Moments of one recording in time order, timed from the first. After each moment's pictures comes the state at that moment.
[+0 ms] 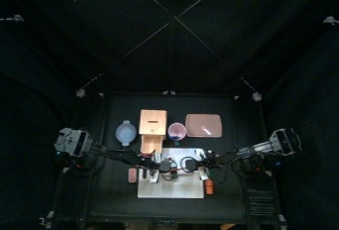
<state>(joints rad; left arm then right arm) -0.19 0.14 0.56 -0.14 0.10 0.13 0.16 -0.22 0.83 -0.33 0.35 0.29</state>
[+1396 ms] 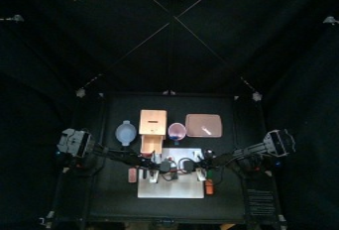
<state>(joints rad) -0.20 0.18 0.57 -0.18 0.09 0.13 0.16 -0.12 0.82 -0.30 0.29 0.30</state>
